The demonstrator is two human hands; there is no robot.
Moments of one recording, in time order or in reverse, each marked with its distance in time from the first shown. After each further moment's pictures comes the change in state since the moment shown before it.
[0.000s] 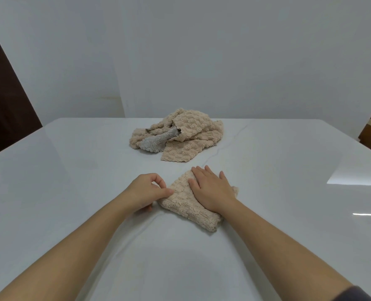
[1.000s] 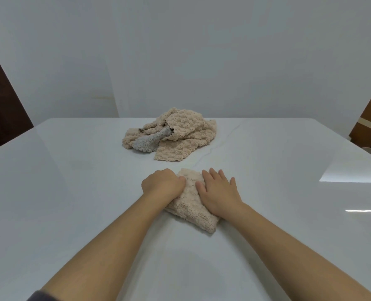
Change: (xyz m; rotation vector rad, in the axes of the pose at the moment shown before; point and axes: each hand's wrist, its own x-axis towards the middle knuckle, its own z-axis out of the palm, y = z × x) left_hand 0.020 0.049 0.060 0.834 0.206 -0.140; right_hand -0.024 0.018 -0.007 -0.022 -0.001 0.160
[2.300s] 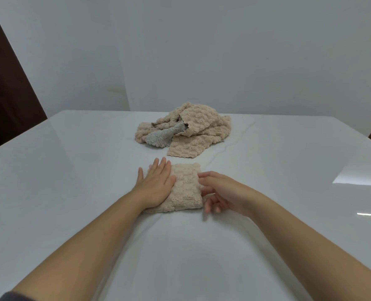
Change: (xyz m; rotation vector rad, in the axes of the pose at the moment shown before) left_hand 0.022 -0.080 0.012 -0.023 -0.144 0.307; right_hand -0.008 -0.029 -0.028 1.097 -0.458 0.103
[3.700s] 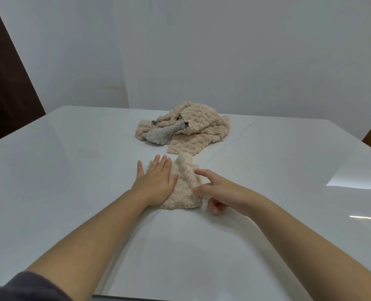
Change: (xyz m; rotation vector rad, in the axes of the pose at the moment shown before) left_hand -0.004 0.004 0.007 0.144 0.087 -0.003; right_hand -0.018 -0.001 0.004 -0.274 -0.035 -0.095
